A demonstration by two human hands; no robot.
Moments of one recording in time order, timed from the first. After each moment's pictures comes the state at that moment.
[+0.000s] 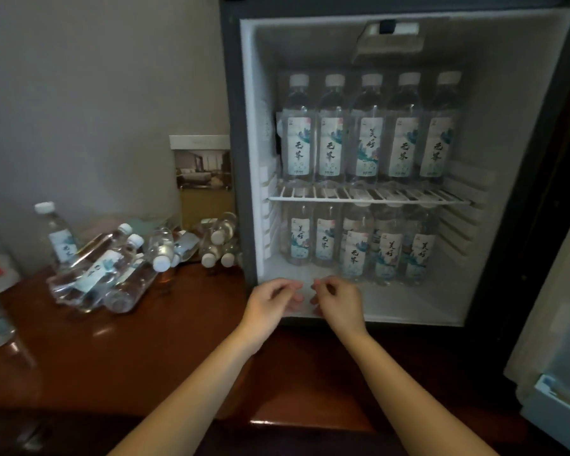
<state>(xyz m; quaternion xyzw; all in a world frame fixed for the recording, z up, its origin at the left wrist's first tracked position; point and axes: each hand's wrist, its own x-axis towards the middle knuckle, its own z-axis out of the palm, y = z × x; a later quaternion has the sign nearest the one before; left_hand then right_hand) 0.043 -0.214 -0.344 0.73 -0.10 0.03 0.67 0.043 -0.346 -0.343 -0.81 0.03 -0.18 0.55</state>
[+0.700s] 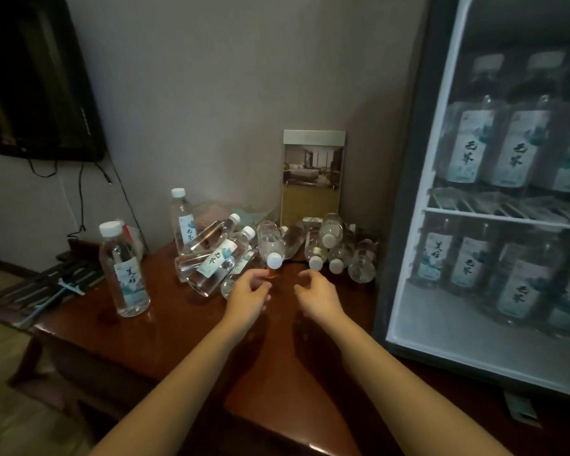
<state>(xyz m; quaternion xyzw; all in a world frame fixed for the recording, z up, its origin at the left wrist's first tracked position) 0.084 -0.002 -0.356 0.76 0.11 0.18 0.62 0.125 -0.132 -0.347 -0.88 -0.10 0.01 0.47</state>
